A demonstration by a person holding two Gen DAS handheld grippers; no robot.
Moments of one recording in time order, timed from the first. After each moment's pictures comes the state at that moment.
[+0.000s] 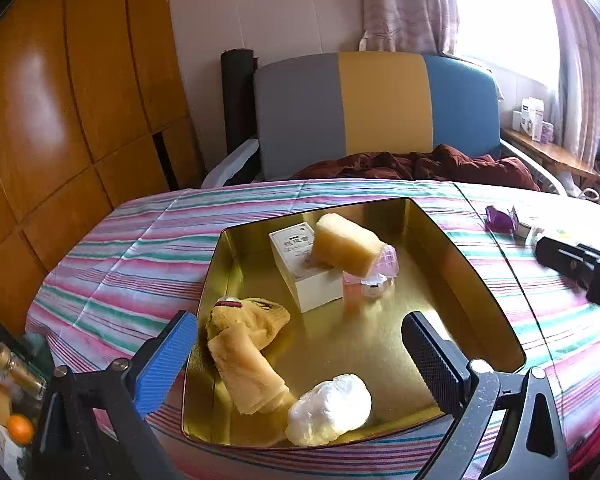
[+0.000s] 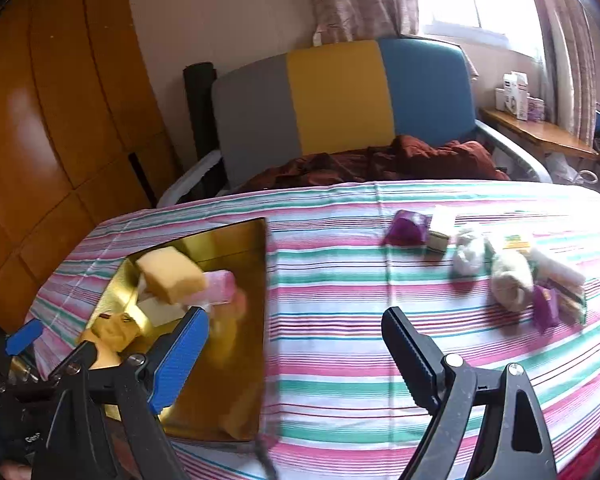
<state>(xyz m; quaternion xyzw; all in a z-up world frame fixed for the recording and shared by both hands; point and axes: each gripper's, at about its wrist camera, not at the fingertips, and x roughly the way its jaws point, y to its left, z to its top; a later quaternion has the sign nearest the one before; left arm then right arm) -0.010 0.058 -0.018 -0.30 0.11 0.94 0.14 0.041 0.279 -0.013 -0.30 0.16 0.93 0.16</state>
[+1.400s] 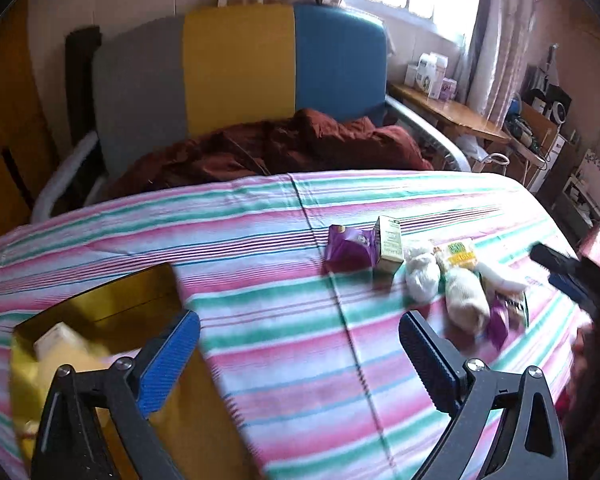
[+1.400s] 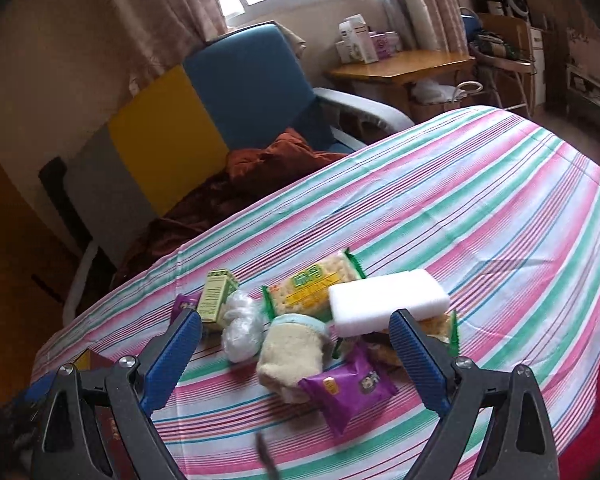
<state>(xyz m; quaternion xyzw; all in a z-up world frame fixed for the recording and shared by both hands) -0.095 0.298 -0.006 -0.41 0.12 0.84 0.34 0.102 0.524 -0.021 -0.28 0.33 0.85 0.32</state>
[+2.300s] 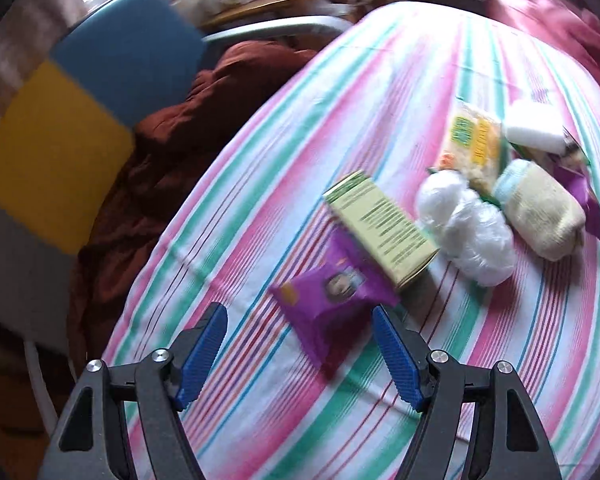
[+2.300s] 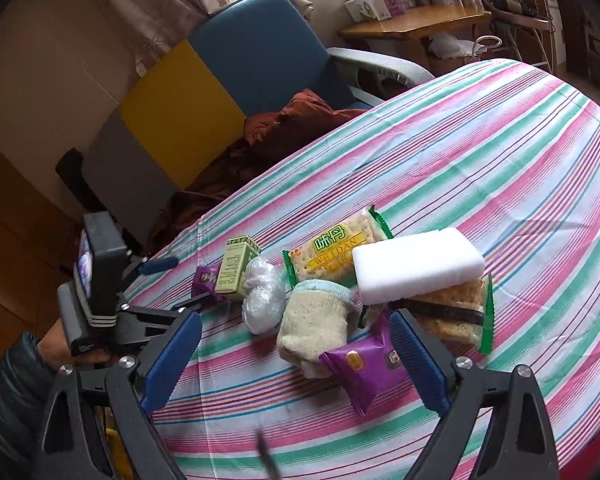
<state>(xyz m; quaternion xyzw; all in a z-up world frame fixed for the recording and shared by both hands) -0.139 0.452 -0.086 -0.31 0.46 0.66 0.51 0.100 0.531 -0.040 -0.31 0.39 0.83 0.26</state>
